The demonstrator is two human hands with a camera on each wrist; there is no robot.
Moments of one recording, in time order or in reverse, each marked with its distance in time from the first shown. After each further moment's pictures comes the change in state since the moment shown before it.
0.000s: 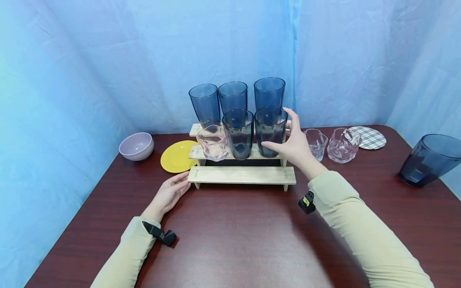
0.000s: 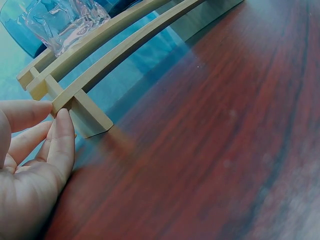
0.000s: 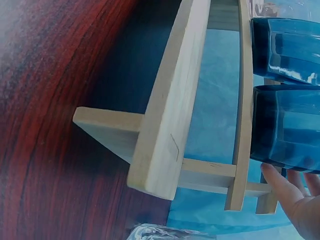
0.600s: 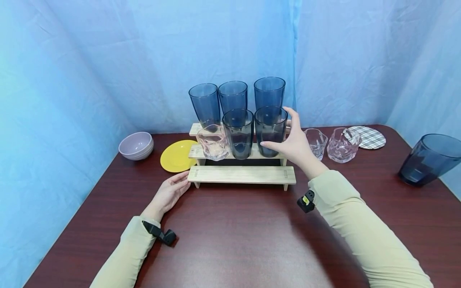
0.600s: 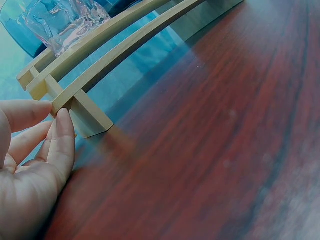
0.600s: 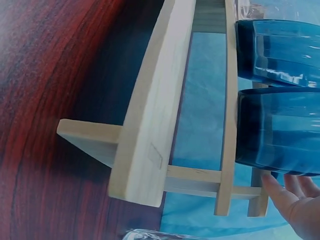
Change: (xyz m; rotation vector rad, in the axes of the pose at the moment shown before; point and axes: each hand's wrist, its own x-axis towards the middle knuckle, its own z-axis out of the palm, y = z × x) left_hand 0.000 0.000 0.001 -0.002 -0.006 0.006; right_hand -0.002 -0.008 0.000 0.057 0.003 -0.016
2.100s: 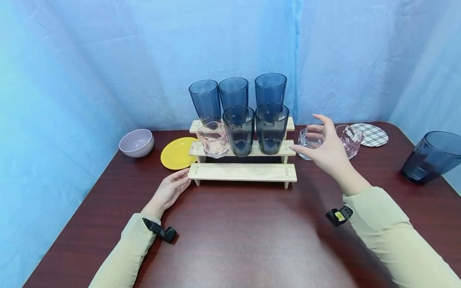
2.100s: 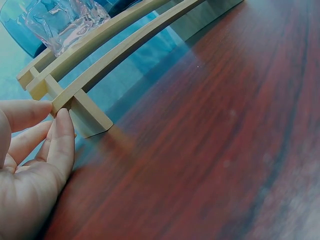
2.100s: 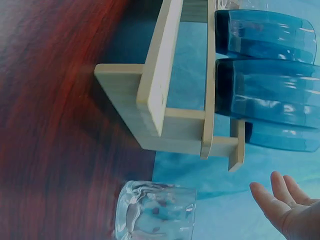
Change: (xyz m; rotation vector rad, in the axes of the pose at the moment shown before) left_hand 0.001 0.001 0.000 0.011 0.013 -0.014; right_hand -0.036 0.019 -0.050 -0.034 0.049 0.018
